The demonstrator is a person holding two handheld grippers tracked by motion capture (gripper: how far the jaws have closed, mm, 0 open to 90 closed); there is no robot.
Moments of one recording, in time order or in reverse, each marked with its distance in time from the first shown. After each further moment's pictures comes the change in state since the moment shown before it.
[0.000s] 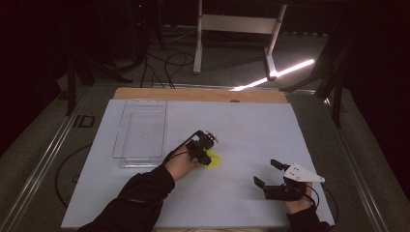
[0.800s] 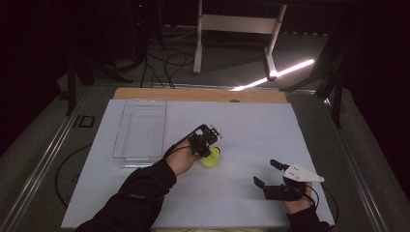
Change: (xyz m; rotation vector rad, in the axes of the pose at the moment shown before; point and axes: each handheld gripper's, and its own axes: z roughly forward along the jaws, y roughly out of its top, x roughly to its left) left arm -0.003 0.017 -0.028 -0.014 0.020 0.108; right arm 0.000 0.000 0.001 0.006 -0.001 -0.003
